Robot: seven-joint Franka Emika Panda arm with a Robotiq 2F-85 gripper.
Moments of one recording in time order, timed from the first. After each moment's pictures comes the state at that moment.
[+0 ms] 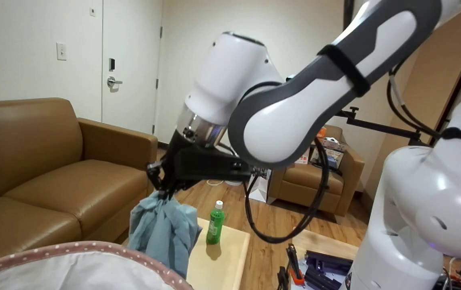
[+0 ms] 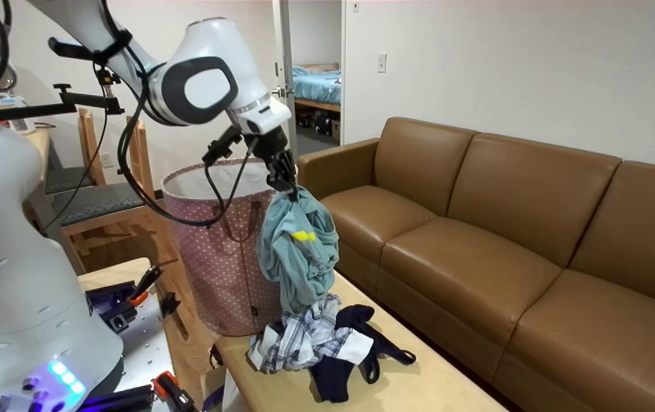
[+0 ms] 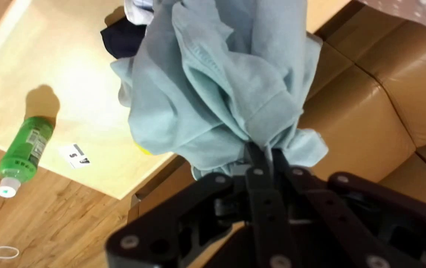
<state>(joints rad) -0.14 -0.33 0.26 -2.80 -0.09 2.83 0.92</state>
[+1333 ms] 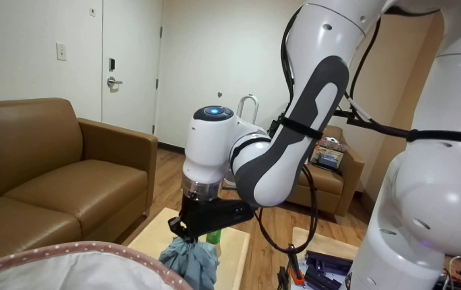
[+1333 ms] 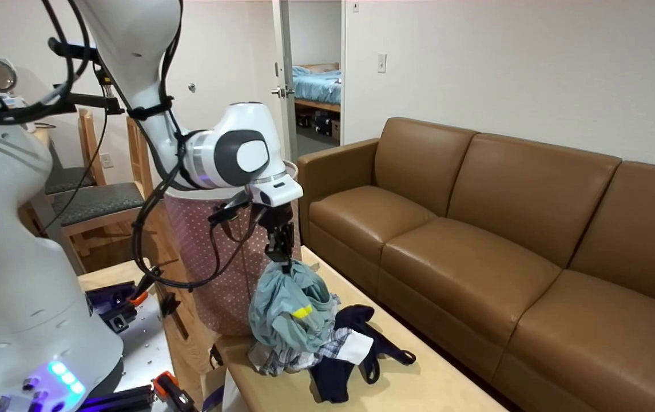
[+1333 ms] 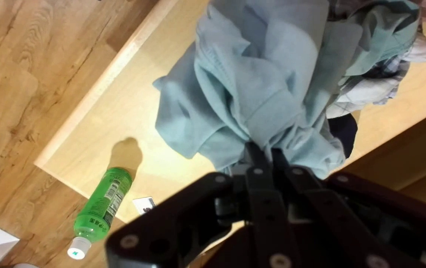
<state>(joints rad) -0.27 0.04 0.20 -2.76 -0.65 2.84 1.29</state>
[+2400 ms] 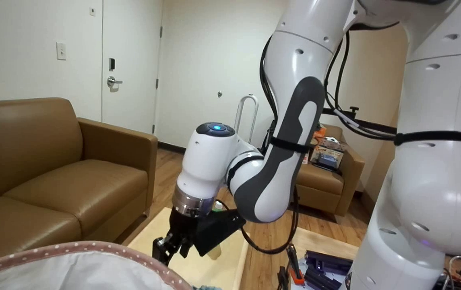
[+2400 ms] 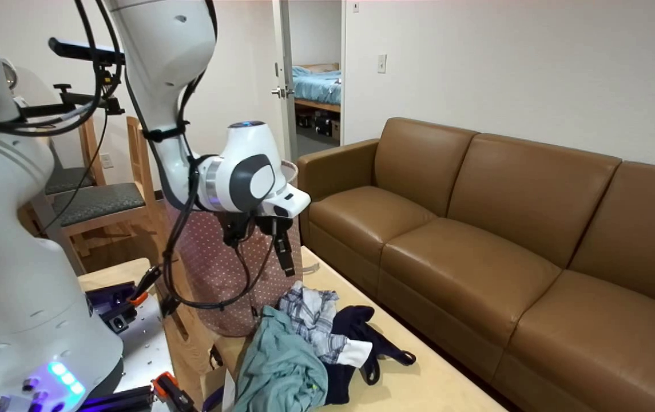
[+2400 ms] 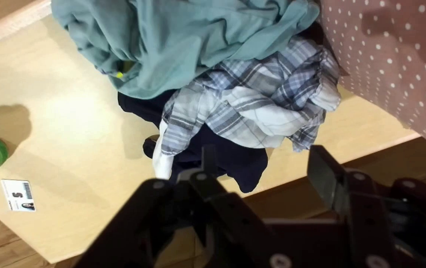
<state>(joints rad) -0.29 0.21 0.20 -2.73 -0.75 3.08 1.00</state>
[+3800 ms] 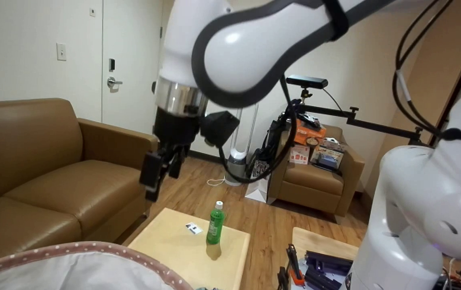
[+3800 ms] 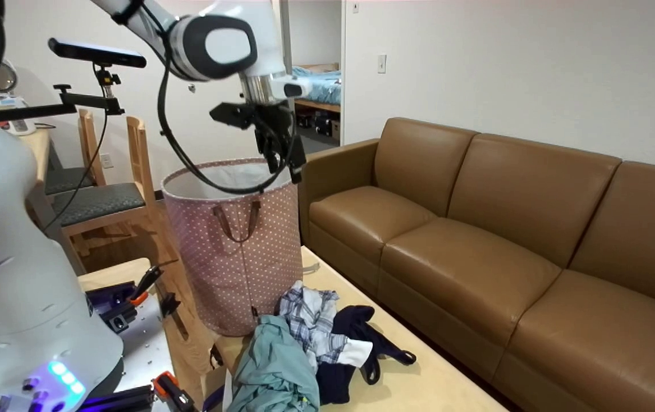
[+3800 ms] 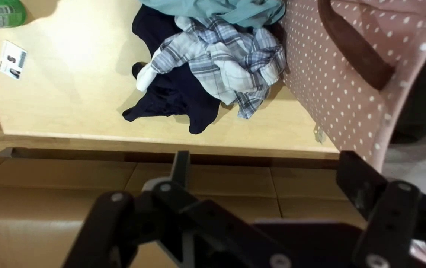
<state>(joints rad) -0.07 -0.32 0.21 -2.59 0.02 2.40 0.03</state>
